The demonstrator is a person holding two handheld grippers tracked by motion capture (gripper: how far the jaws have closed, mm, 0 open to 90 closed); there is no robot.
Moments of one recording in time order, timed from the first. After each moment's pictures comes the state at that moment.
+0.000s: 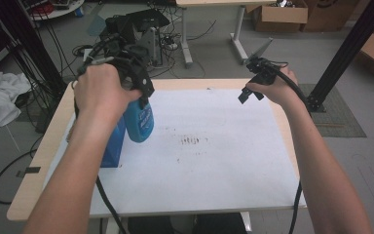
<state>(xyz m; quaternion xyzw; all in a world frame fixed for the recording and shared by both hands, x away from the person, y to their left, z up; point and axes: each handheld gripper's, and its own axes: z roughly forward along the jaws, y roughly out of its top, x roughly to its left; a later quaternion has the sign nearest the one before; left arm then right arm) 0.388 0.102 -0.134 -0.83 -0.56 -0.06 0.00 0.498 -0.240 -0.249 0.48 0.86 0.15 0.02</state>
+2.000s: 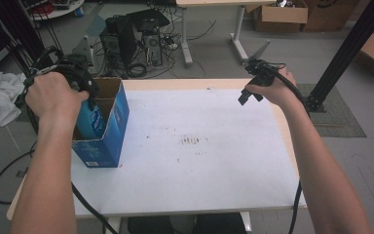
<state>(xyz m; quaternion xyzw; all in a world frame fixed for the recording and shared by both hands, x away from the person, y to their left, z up) 0.420 0.232 -0.190 -0.72 -0.69 -0.04 0.04 0.501 -0.239 -0.256 0.47 0.87 0.14 0.03</state>
